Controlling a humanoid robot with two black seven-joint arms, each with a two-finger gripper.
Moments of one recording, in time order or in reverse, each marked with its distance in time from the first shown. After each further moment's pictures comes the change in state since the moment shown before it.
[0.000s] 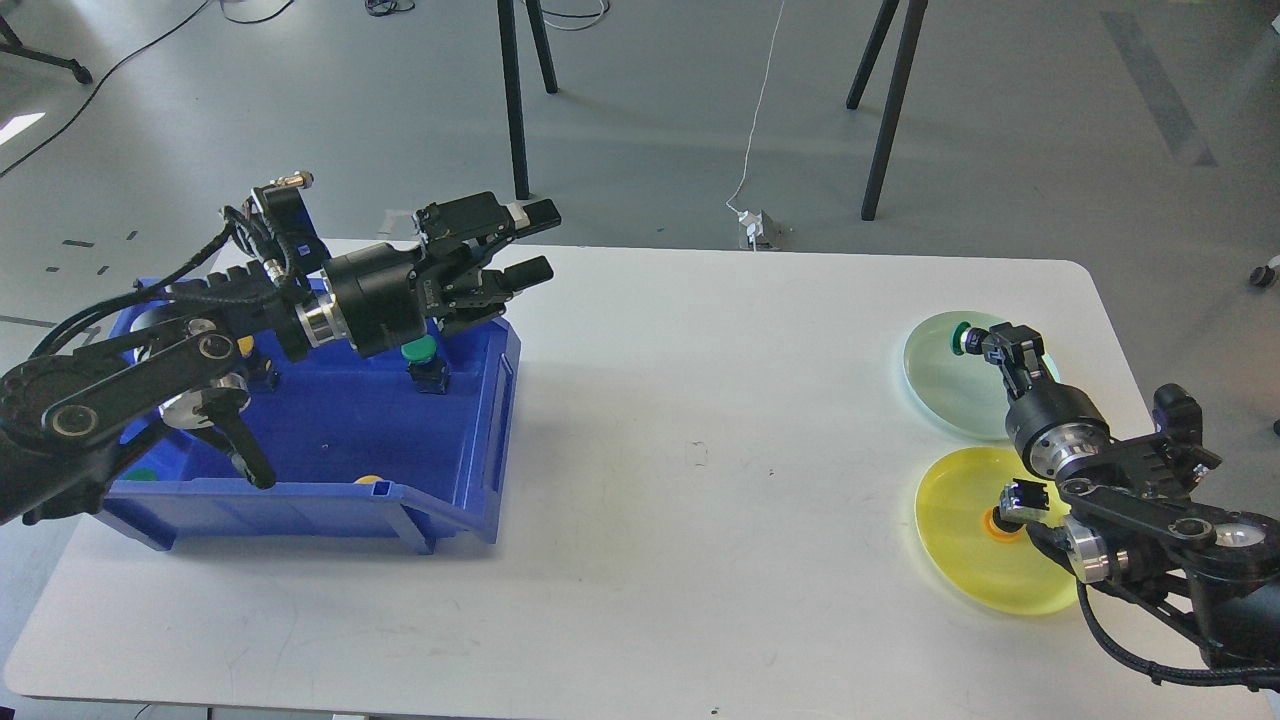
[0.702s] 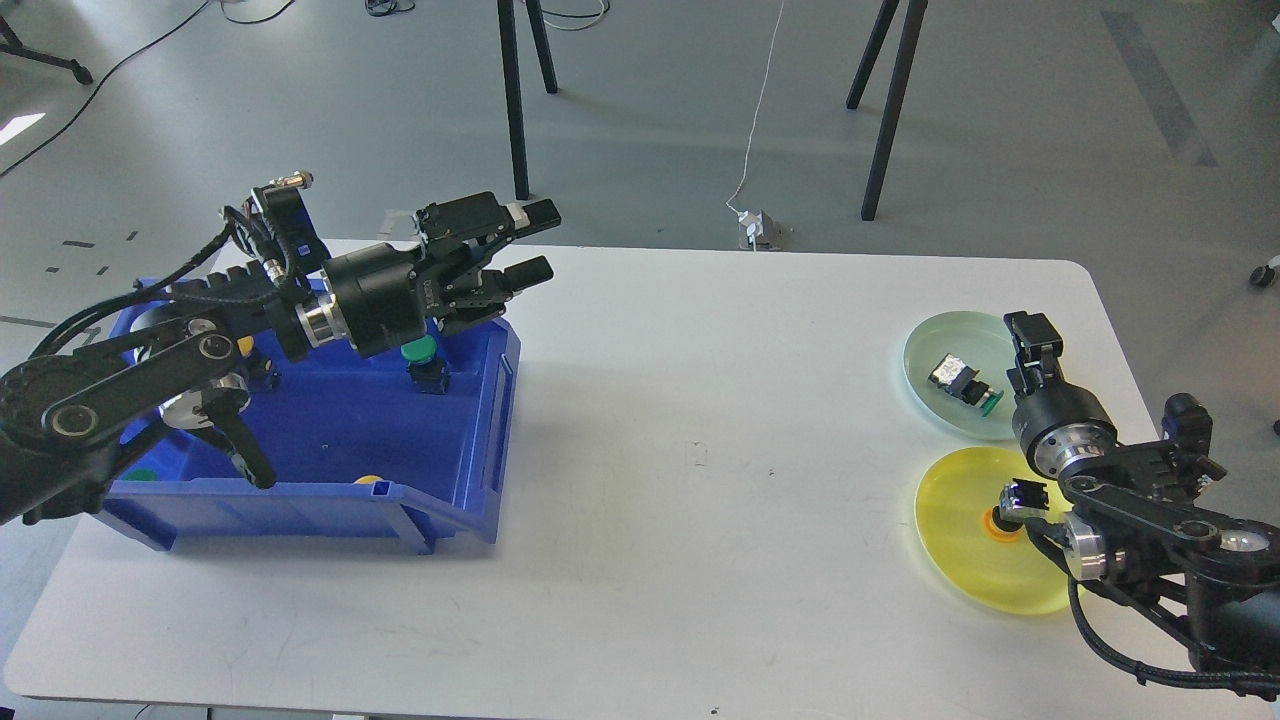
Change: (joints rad) left arm 0.000 0.000 0.000 0.000 0.000 0.000 0.000; right arm -0.047 0.017 0.107 0.016 0.013 0.000 0.003
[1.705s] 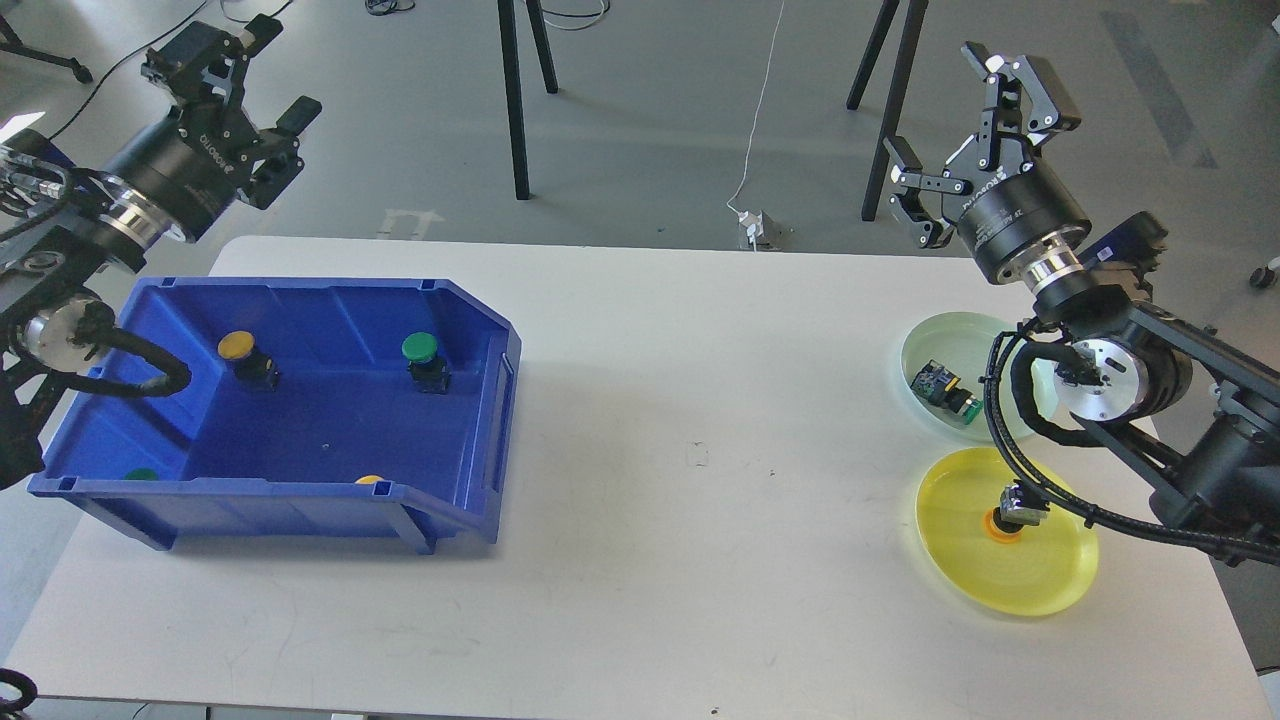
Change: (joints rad) left arm 0.007 -0.013 -0.258 0.450 -0.319 0.000 0.000; right arm 0.145 -0.033 0.334 0.224 0.307 0.669 0.115
